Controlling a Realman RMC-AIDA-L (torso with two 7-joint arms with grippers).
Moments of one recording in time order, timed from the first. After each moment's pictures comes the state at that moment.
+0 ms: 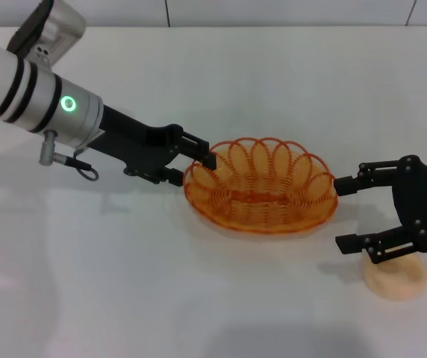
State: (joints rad) left arm -0.88 -2.04 0.85 0.59 2.42 1.45 -2.83; right arm 0.39 2.01 -1.09 -1.14 -1.84 -1.76 1.58
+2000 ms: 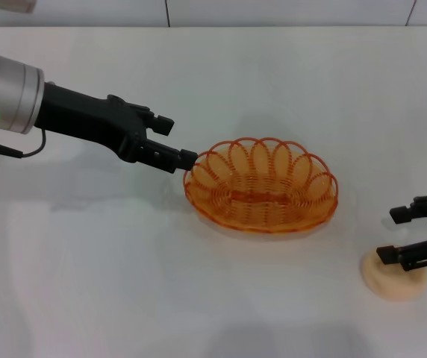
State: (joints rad) left arm -0.68 -2.06 0.87 1.00 2.22 1.69 -1.94; right arm 0.32 2.01 -1.08 -1.16 -2.10 -1.60 1.81
